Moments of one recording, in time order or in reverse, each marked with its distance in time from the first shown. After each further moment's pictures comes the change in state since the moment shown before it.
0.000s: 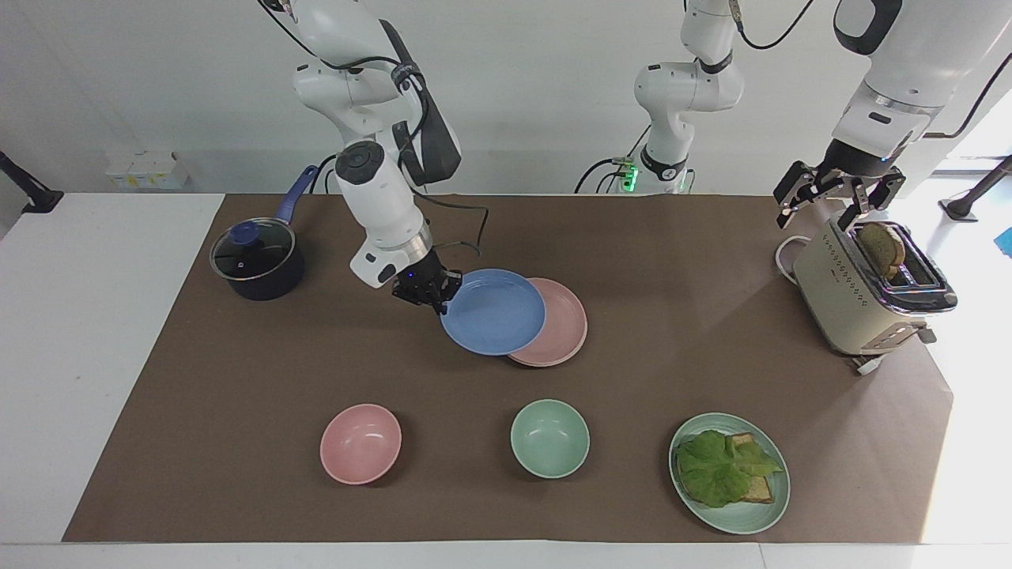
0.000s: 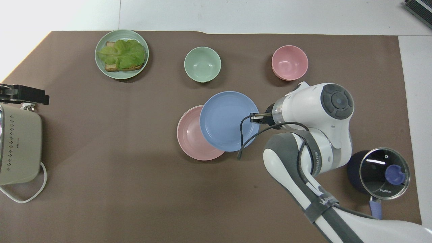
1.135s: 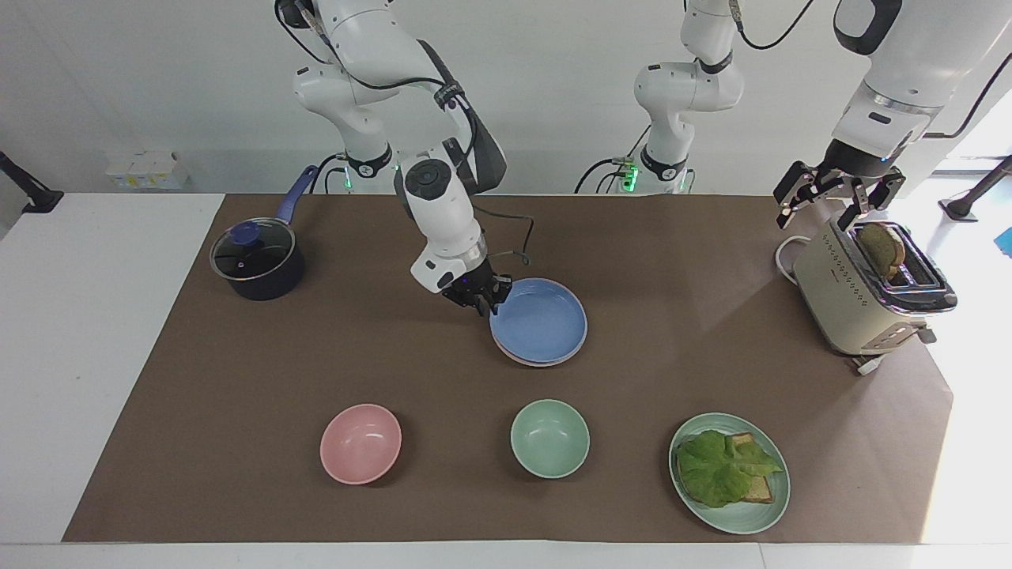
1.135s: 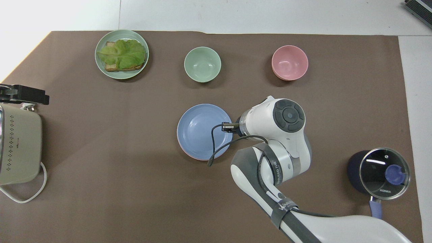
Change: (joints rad) left arm 0.000 0.000 0.000 0.000 0.000 0.000 0.000; right arm 0.124 0.075 0.000 0.003 0.000 0.077 0.150
